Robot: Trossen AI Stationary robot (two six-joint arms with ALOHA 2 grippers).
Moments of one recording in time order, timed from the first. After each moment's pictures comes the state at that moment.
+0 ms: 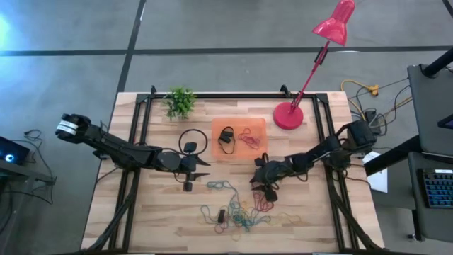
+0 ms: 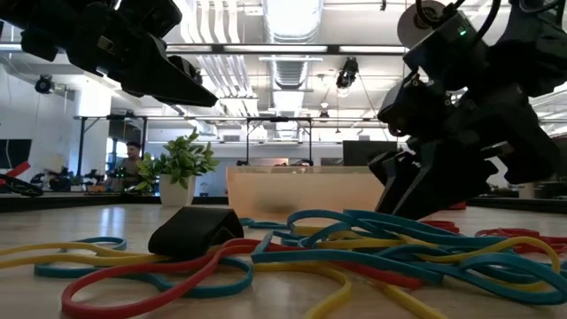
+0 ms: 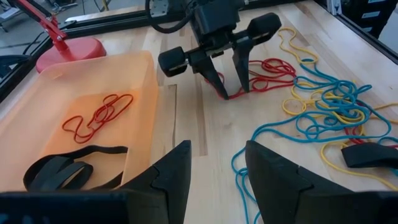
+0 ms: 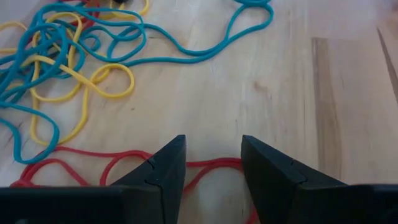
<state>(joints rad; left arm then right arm) -0.26 1.19 0.48 0.30 -0.24 0.01 0.22 1.74 0.52 0.53 -0.09 0.12</state>
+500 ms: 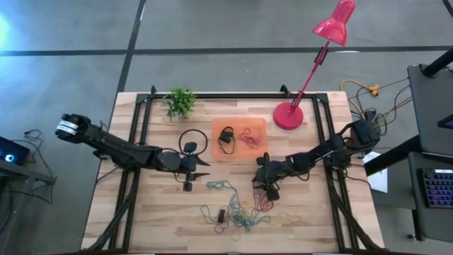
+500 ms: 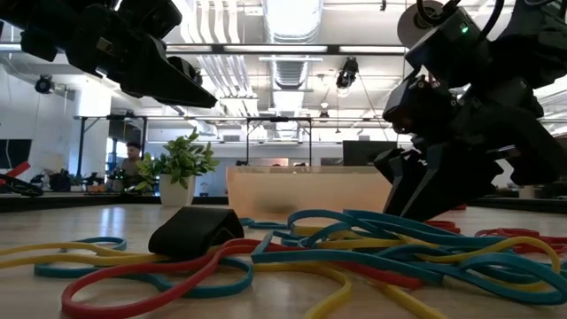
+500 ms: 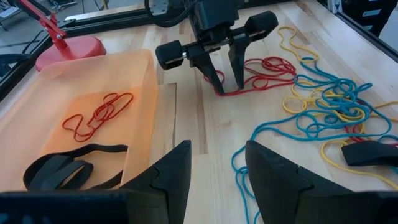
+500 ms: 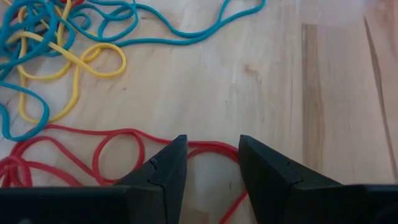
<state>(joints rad) -0.26 1.19 0.48 0.30 -0.24 0.01 0.22 1.70 0.52 0.42 -0.05 0.09</state>
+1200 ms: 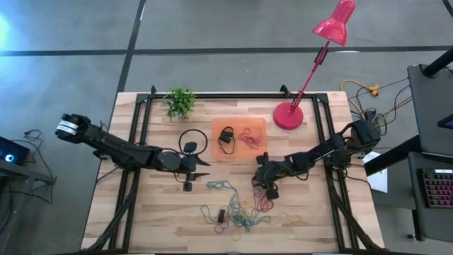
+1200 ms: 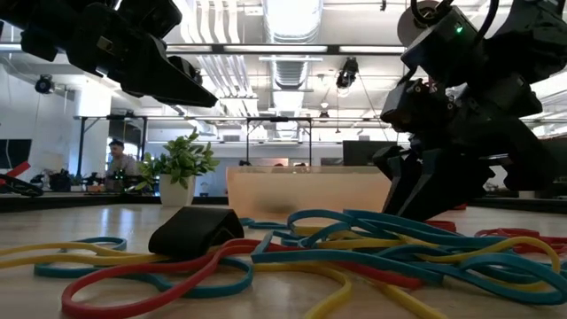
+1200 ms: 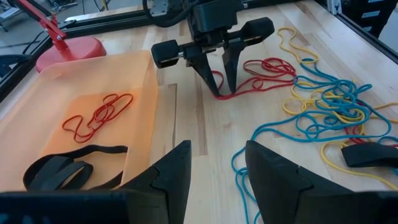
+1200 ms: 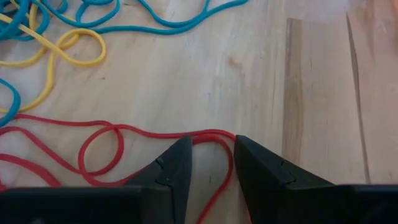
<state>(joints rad) -0.26 1.19 0.48 0.30 -0.24 0.01 0.22 1.70 0.54 0.34 0.01 0.04</state>
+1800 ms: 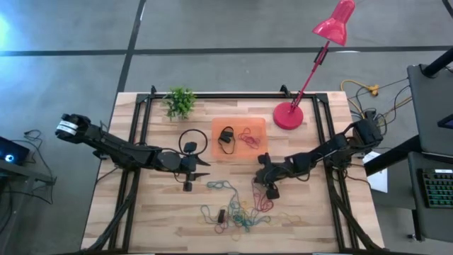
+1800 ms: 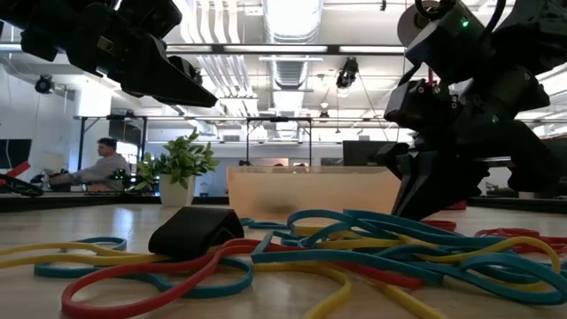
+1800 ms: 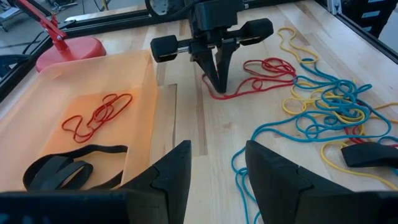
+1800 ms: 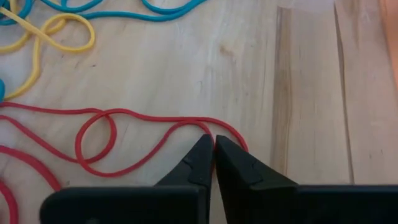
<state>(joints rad) -0.26 1.19 0.48 0.30 -0.24 0.01 0.24 1.69 0.55 0.25 0.07 0.05</state>
